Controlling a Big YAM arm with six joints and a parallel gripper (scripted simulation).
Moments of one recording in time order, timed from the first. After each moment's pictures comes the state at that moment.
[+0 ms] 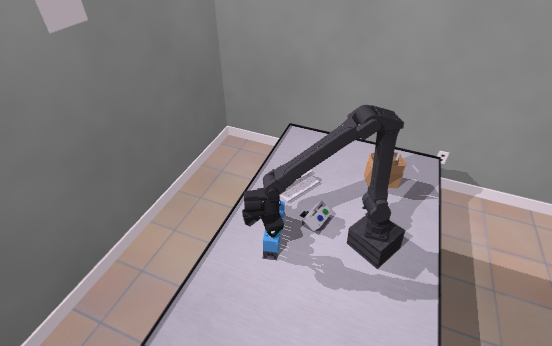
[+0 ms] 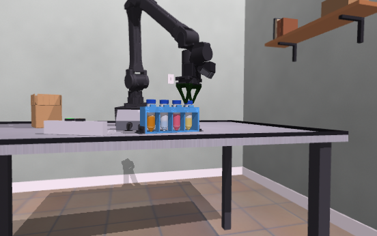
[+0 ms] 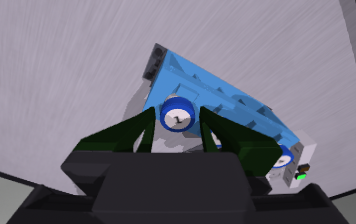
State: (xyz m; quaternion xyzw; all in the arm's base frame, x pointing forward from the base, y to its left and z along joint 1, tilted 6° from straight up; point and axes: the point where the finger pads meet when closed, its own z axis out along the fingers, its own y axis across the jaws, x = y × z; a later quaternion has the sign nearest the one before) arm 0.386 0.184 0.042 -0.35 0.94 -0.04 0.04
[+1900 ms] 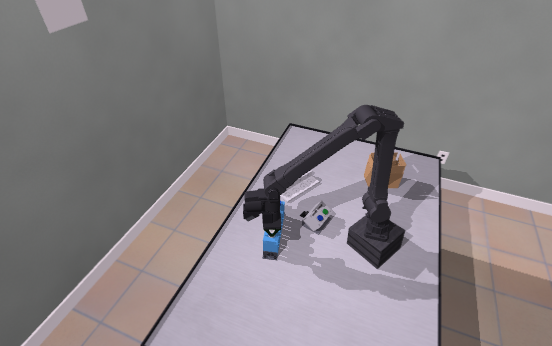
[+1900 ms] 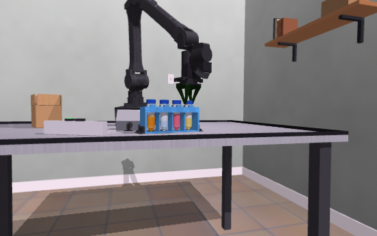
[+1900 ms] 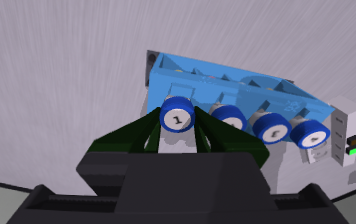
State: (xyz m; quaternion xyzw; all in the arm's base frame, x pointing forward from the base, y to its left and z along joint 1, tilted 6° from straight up) arm 0.385 0.182 0.039 -0.21 0.98 -0.03 0.04
